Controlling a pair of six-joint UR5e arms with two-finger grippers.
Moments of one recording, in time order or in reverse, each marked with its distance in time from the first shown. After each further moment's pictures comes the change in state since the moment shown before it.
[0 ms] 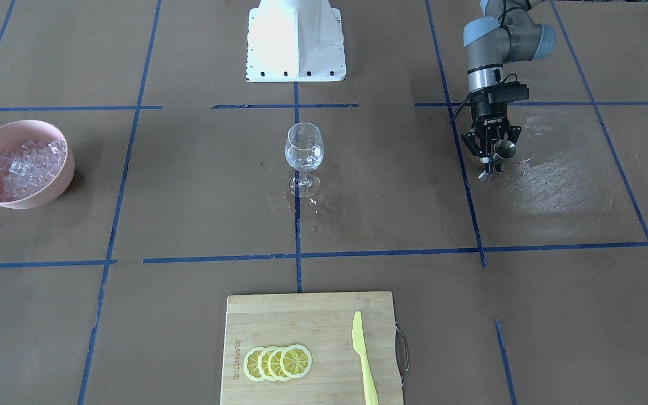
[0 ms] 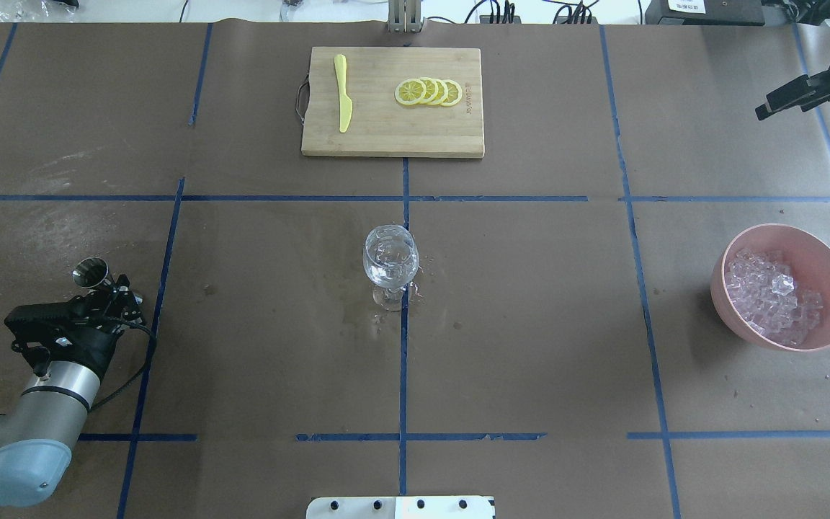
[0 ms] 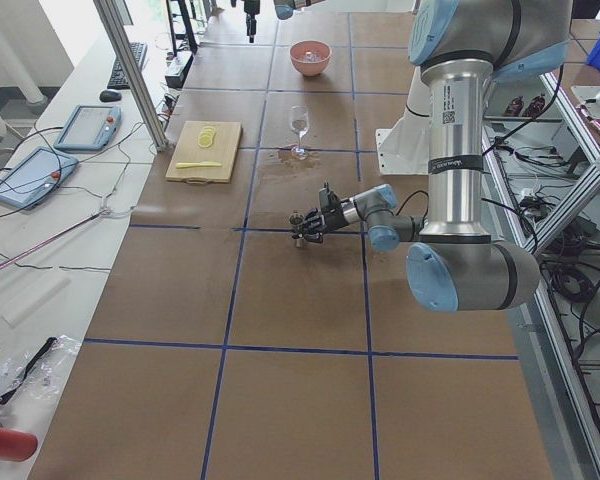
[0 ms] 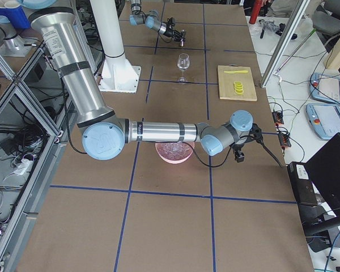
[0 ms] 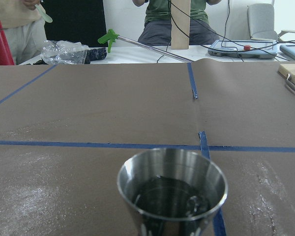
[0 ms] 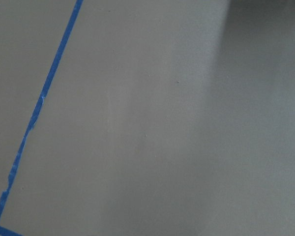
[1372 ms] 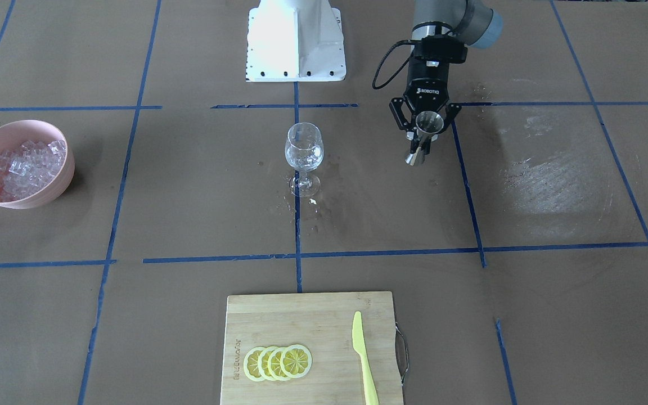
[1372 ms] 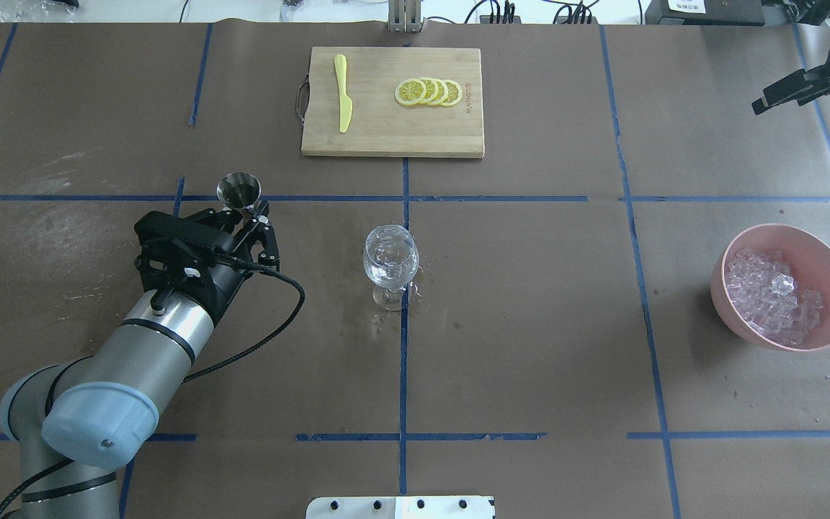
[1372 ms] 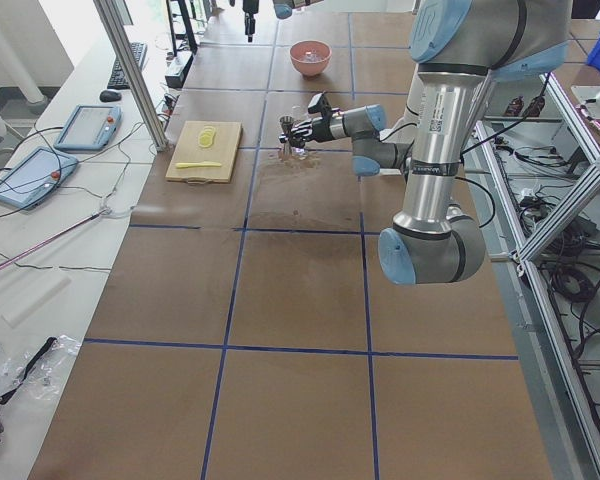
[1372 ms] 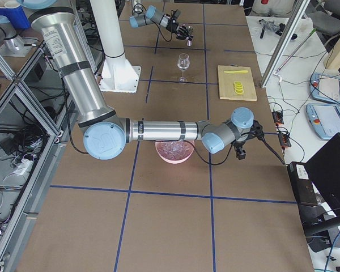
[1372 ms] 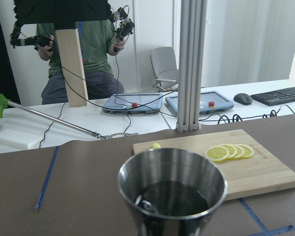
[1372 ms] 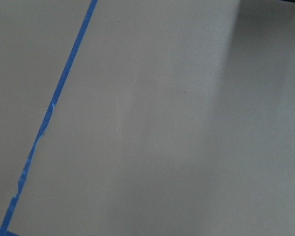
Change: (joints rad) left arm -0.105 -0.379 -0.179 -0.020 -0.158 0.782; right arm 0.000 0.010 0.011 0.001 -0.002 0.000
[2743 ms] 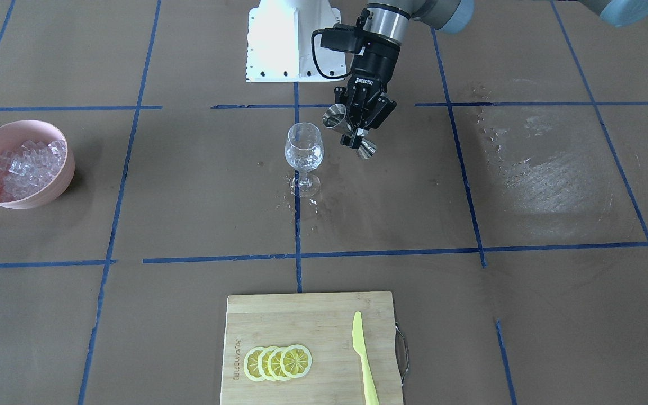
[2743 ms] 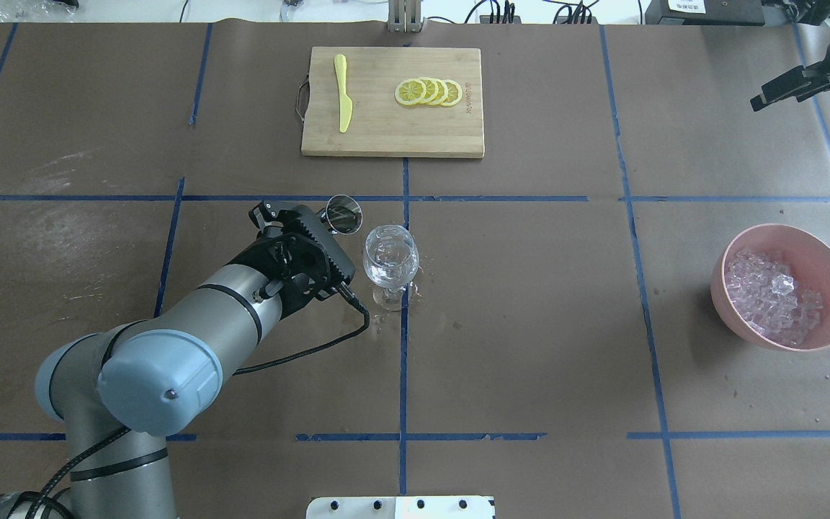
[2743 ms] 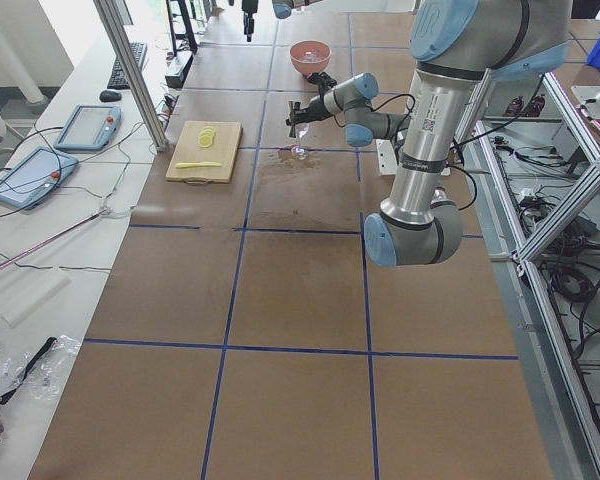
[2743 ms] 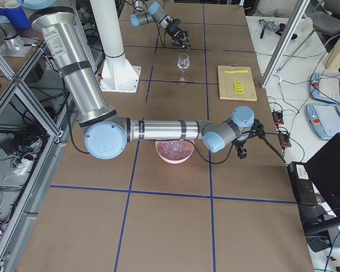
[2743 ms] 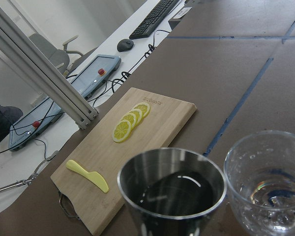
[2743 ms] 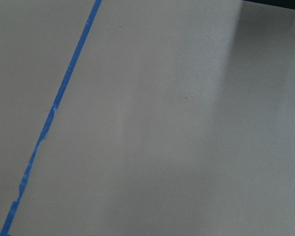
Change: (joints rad) left arm -0.027 -0.174 -0.010 0.284 -0.255 0.546; right arm 0.000 0.005 0.000 0.001 -0.005 0.000
